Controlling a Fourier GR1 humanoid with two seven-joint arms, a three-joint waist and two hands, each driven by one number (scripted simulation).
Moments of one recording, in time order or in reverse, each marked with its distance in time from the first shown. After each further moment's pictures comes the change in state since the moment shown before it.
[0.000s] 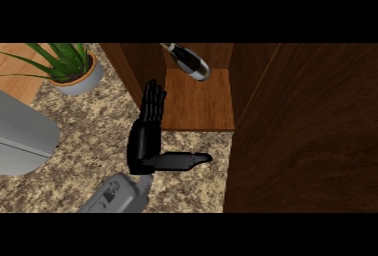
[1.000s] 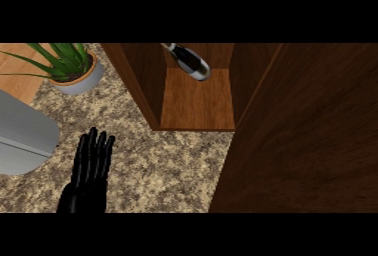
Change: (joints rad) left arm 0.475 0.268 -0.017 -0.473 -0.026 -0.045 -0.048; right arm -0.003 -0.107 0.284 0.011 0.008 0.157 0.103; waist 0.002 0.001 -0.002
